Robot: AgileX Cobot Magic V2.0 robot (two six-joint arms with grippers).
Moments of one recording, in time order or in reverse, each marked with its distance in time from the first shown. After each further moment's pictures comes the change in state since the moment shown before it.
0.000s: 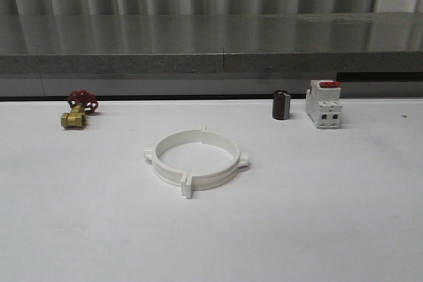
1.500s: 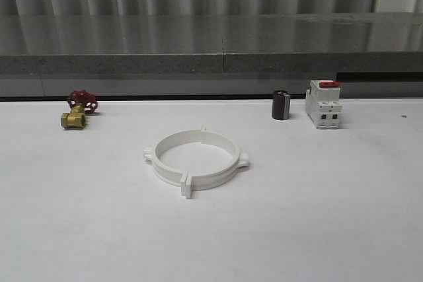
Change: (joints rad) left arm 0.000 0.000 0.000 0.000 0.000 0.000; right arm -0.153 -0.462 0.469 0.008 -0.599 -0.134
